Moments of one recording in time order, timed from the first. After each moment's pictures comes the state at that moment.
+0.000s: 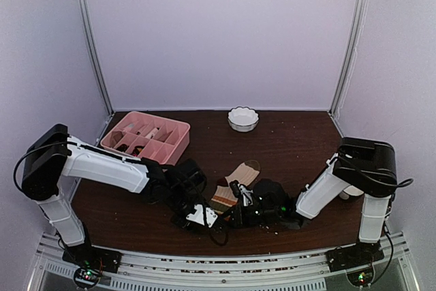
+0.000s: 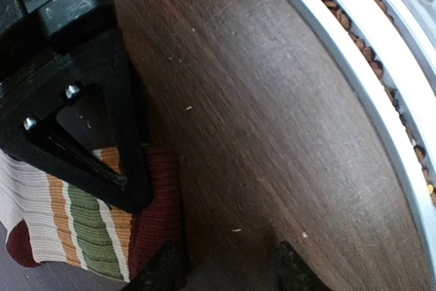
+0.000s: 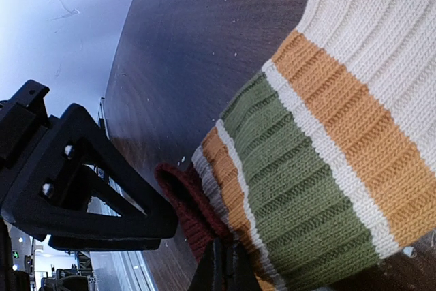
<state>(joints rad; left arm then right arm) -1.06 1.72 0.95 -0.39 0.31 1.02 1.06 1.94 0.61 0.80 -0.31 0.98</state>
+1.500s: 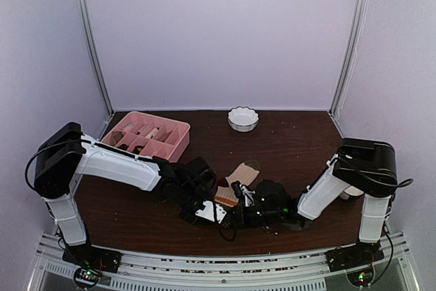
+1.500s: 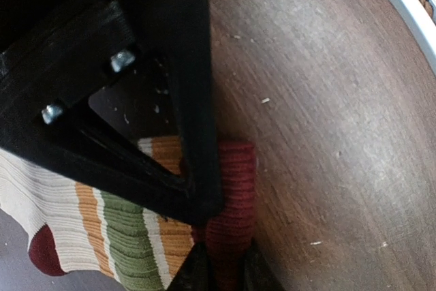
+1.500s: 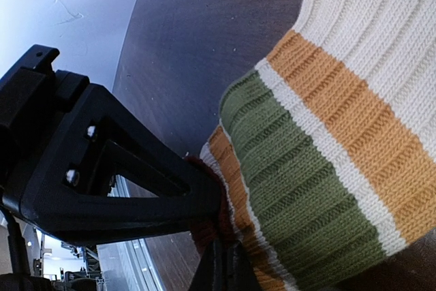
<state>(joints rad) -1.07 1.83 1.04 -0.36 0.19 1.05 1.05 1.94 0.58 0.84 -0.33 1.01</state>
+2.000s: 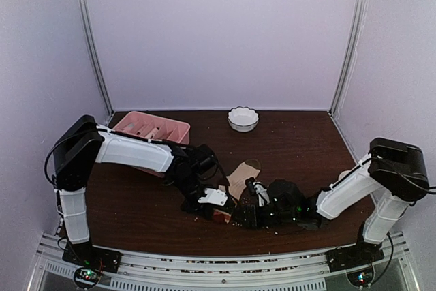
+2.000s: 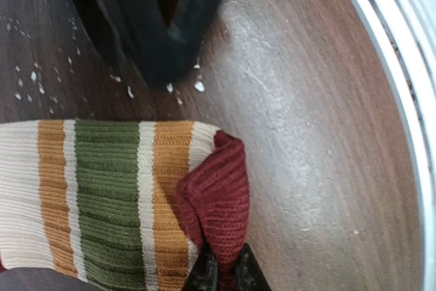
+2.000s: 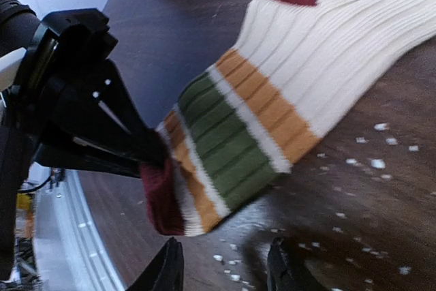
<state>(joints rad) -0.96 1.97 1.27 -0.65 0.43 0.96 1.06 1.71 0.48 0.65 -0.14 0.84</state>
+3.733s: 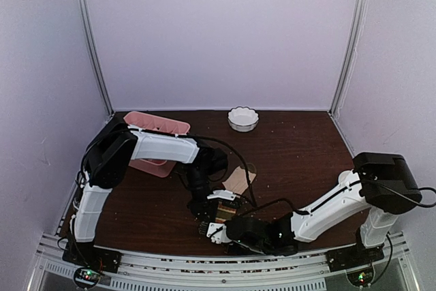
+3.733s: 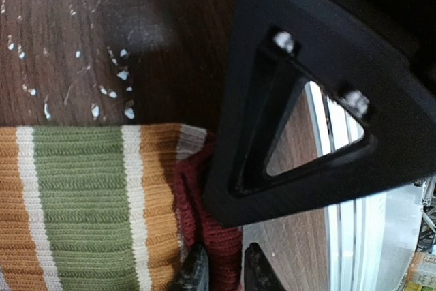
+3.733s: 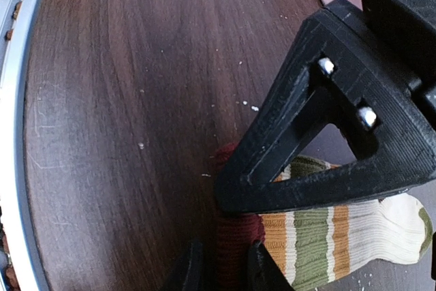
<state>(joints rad) -0.94 2.27 1.65 -1.18 0.67 0.92 1.43 1.83 0.76 0.33 0.41 -0.20</state>
